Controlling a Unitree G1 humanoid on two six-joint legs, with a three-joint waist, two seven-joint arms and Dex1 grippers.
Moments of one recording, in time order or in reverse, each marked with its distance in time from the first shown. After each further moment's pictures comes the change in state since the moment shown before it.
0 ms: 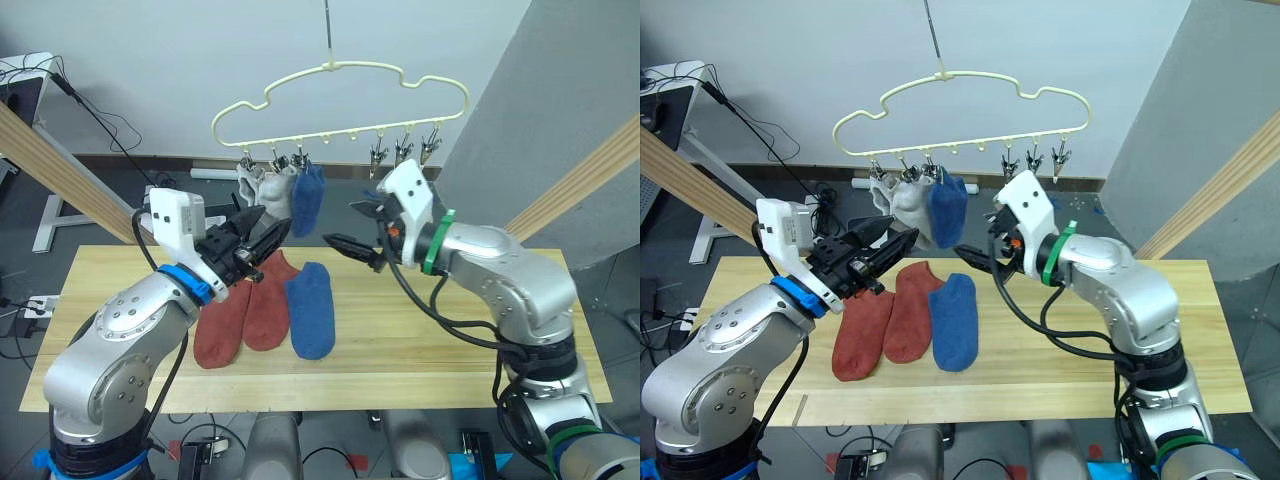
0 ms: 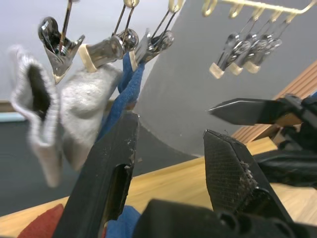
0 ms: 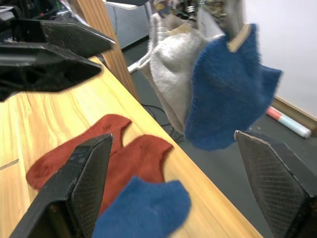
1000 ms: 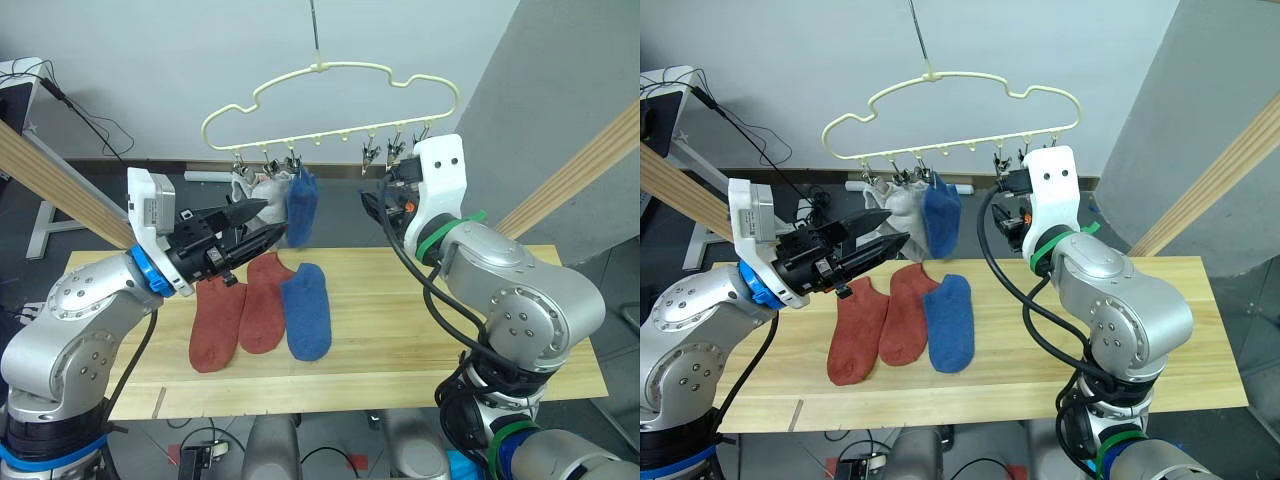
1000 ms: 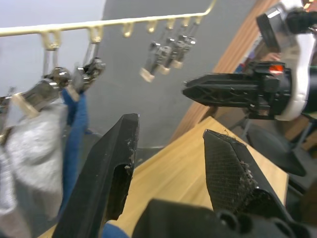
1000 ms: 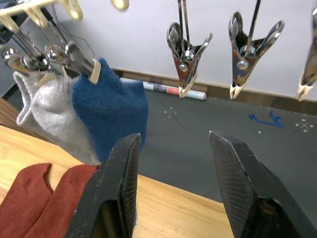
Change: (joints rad) left arm -0.025 0.192 0.045 0.168 -0.074 -0.198 -0.395; right arm -0.083 0.379 -0.200 -0.291 -0.117 0.519 -0.548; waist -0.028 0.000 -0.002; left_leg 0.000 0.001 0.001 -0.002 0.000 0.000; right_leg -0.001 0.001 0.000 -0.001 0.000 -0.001
